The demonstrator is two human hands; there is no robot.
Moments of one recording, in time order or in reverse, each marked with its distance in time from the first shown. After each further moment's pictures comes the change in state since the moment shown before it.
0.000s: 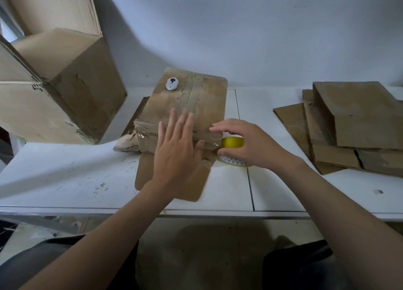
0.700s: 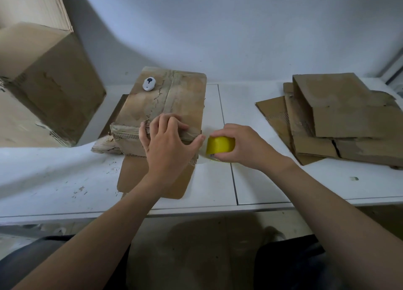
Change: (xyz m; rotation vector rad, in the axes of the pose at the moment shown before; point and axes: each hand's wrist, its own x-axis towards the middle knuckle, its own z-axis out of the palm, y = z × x) left_hand 0.013 0.023 0.022 -0.124 0.156 -0.174; right_hand -0.025 0.029 0.000 -0.135 0.008 0.090
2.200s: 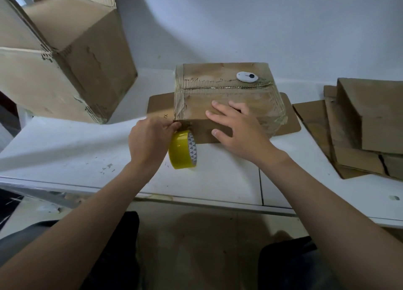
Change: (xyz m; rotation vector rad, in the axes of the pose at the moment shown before) left_hand 0.002 -0.074 -0.056 -0.038 -0.020 -0.216; right_hand 0.057 -0.039 0.051 -0.183 0.132 -0.107
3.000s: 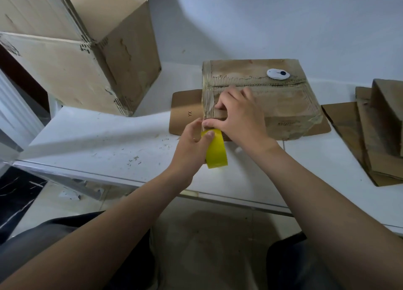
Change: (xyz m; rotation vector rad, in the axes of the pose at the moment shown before) left_hand -0.033 0.006 0.004 -0.880 -0.356 -0.569; right_hand 0.051 -0.058 0.028 -0.089 0.167 0.003
